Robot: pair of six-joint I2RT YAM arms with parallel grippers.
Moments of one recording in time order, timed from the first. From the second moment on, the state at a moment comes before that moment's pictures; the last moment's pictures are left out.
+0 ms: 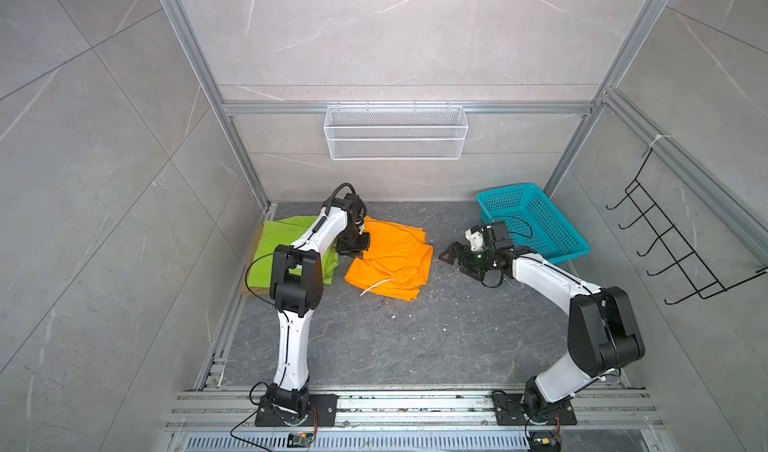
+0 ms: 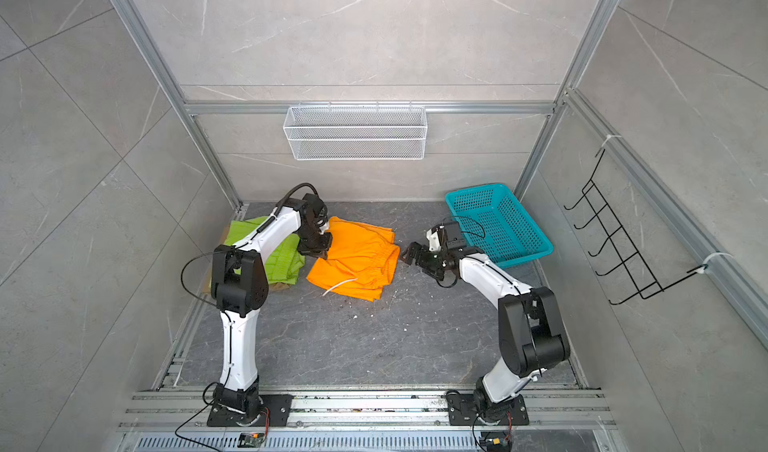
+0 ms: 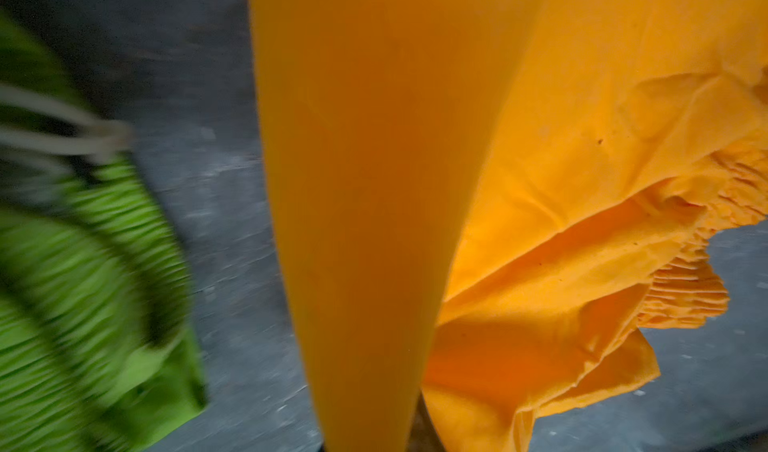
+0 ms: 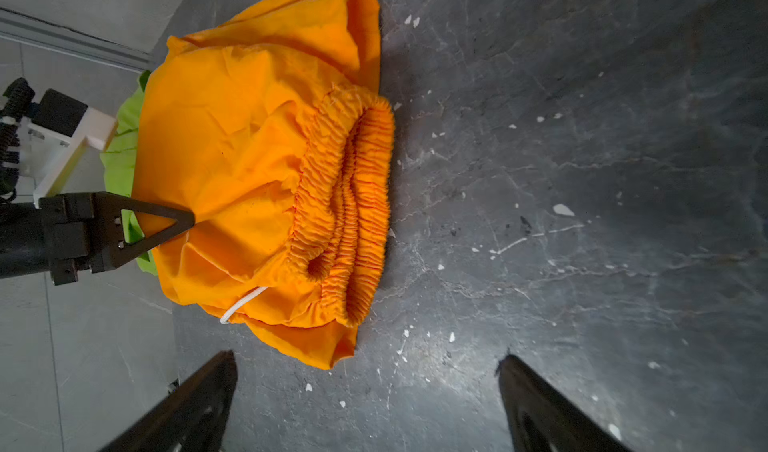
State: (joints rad) left arm -0.30 2.19 1.99 -1.26 0.06 -0.15; right arm 0.25 1.63 1.08 -0.36 -0.47 0.61
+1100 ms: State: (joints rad) left arm -0.07 2.05 2.26 -1.45 -0.26 -0.12; right arm 0.52 1.80 1.28 -0.32 -0.48 0.66
